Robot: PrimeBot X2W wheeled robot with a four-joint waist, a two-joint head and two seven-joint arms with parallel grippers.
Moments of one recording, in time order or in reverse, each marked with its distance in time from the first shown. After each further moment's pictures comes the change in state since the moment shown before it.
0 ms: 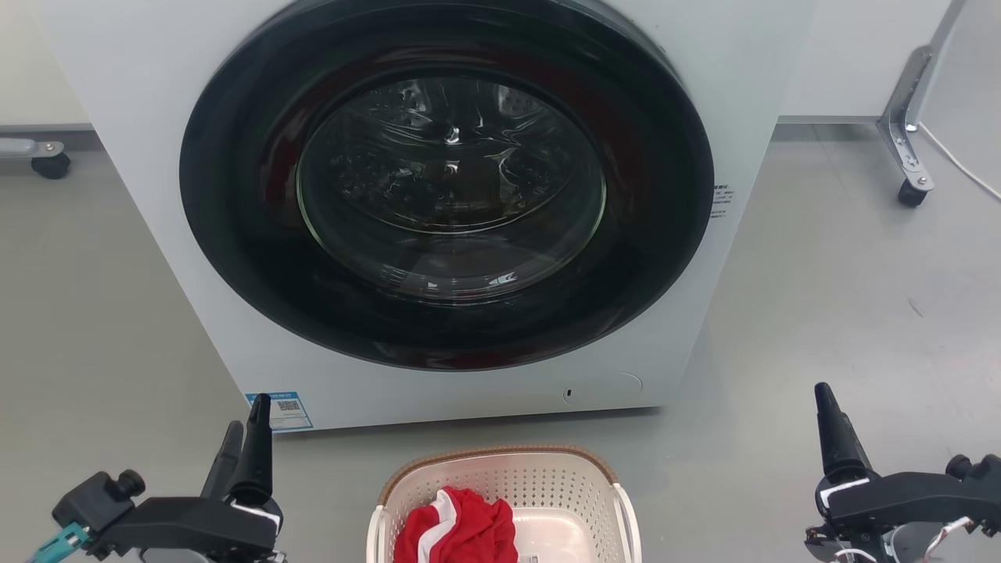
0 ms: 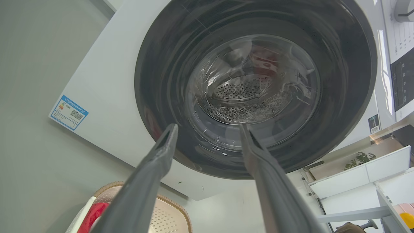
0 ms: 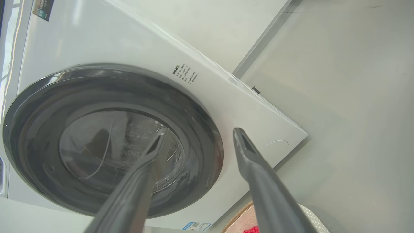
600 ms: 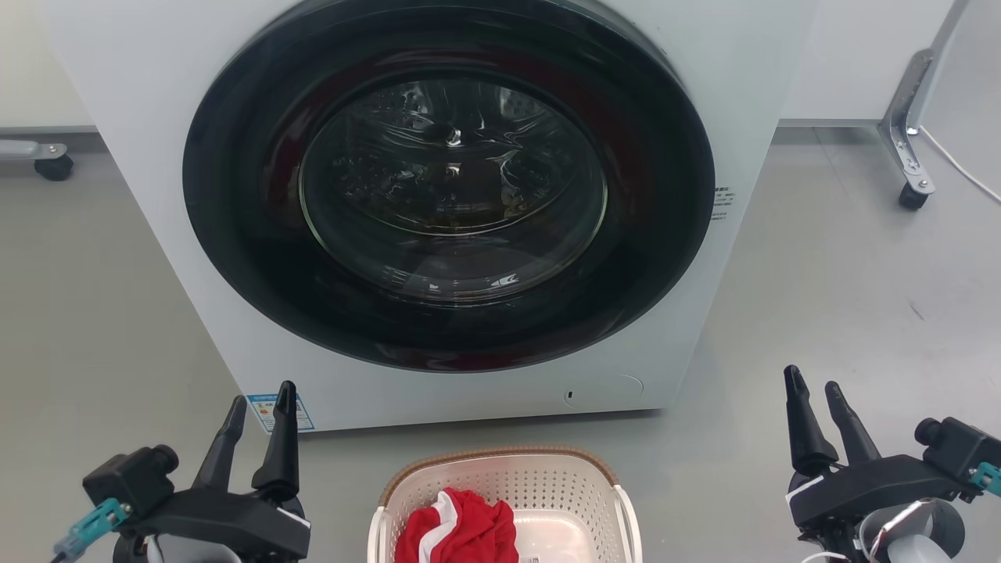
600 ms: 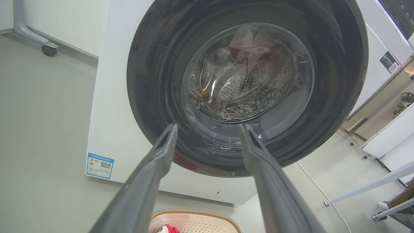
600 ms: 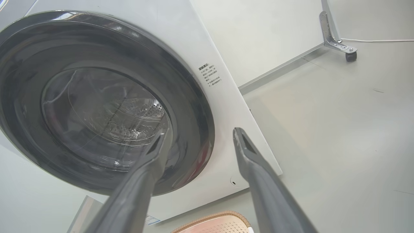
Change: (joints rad) left arm -0.004 0.055 -0.098 -0.070 0.337 0.061 -0.062; right arm -0.023 -0.069 0.124 -0.054 -0.337 -0.062 -0.063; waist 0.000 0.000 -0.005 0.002
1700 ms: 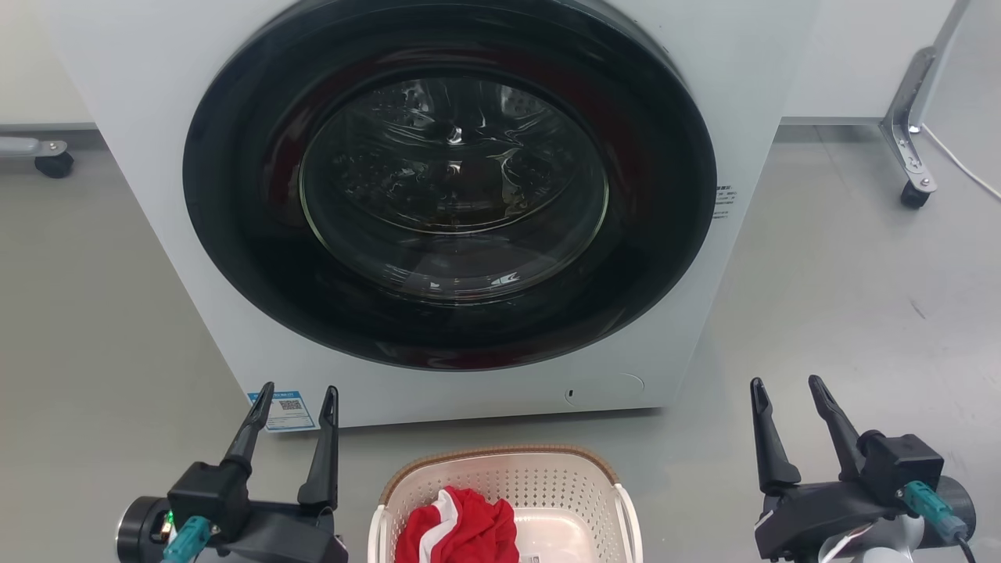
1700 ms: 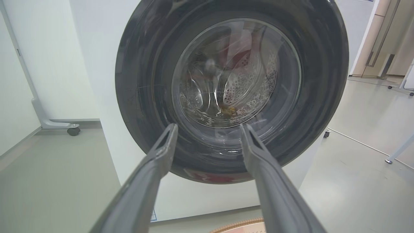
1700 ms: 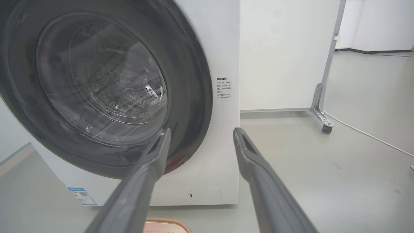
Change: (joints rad) left arm 0.000 0.037 -0.126 -0.022 0.396 0.078 -0.115; right arm 0.011 -0.021 0.096 -0.007 -0.418 -0.088 -0.115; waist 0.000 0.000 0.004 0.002
